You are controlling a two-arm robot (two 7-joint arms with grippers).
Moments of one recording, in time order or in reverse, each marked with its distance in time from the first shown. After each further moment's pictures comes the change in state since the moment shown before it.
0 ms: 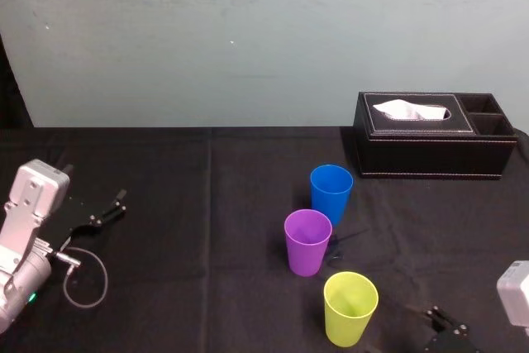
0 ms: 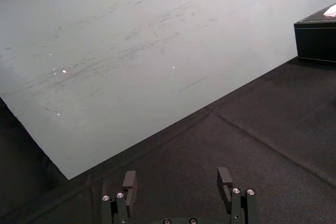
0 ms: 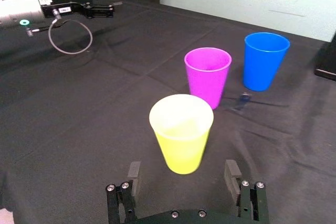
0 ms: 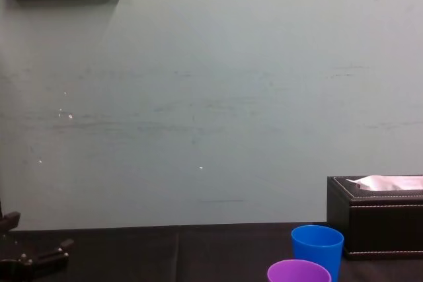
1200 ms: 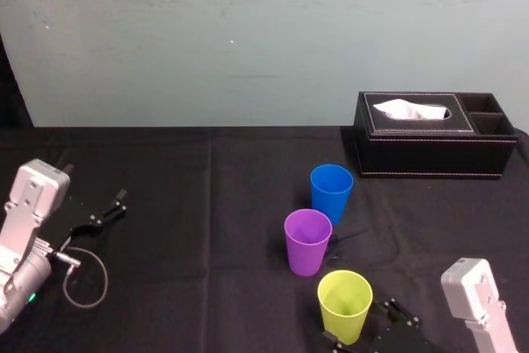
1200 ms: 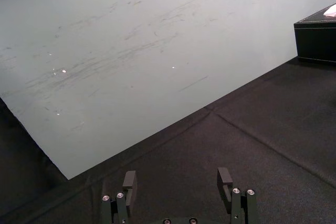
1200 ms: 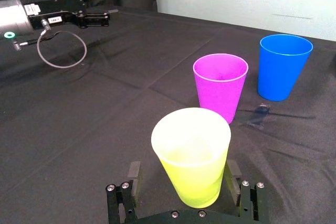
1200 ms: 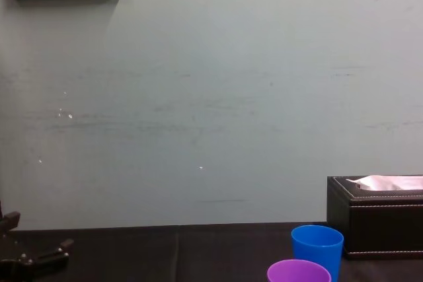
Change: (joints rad) left arm 0.000 0.000 0.000 0.000 0.000 0.000 0.000; right arm 0.118 -0.223 -0.077 0.126 -0.134 0.013 0.022
